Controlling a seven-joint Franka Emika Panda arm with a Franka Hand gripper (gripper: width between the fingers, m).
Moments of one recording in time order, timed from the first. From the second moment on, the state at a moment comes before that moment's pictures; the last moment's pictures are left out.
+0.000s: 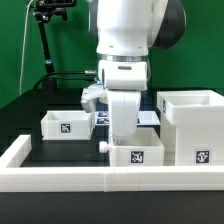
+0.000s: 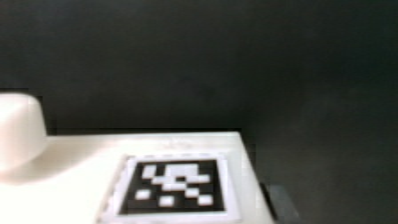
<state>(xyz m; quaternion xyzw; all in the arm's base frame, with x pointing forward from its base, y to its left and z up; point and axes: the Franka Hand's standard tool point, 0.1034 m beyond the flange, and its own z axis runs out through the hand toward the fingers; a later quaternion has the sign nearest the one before) 0.533 -0.027 0.019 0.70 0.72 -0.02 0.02</state>
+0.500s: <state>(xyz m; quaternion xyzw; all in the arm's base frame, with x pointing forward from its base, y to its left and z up) 0.544 -0.011 0.020 0.70 0.71 -0.02 0.02</state>
